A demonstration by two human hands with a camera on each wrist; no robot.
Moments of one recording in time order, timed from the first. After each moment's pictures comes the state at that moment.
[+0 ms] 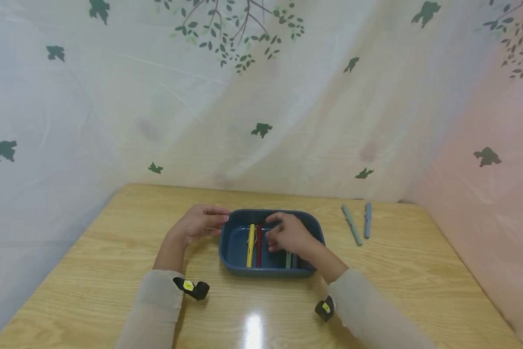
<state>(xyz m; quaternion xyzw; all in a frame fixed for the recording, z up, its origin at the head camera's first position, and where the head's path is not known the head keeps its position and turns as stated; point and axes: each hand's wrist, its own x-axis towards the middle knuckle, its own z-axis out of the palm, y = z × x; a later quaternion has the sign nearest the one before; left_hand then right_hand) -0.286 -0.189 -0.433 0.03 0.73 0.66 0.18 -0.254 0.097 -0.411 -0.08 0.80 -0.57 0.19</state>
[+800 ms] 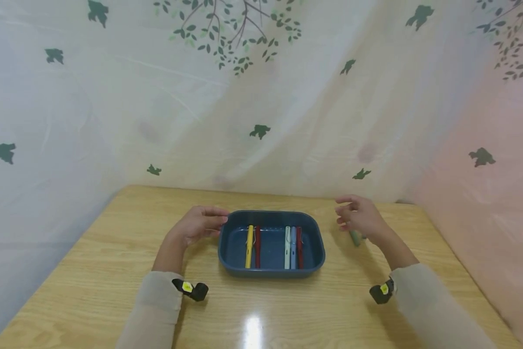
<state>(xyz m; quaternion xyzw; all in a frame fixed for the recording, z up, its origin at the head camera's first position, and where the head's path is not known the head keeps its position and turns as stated) -0.283 -0.188 -0.431 0.03 0.72 0.67 0.18 -0.284 0.266 -0.391 -0.07 0.85 -0.52 0.08</state>
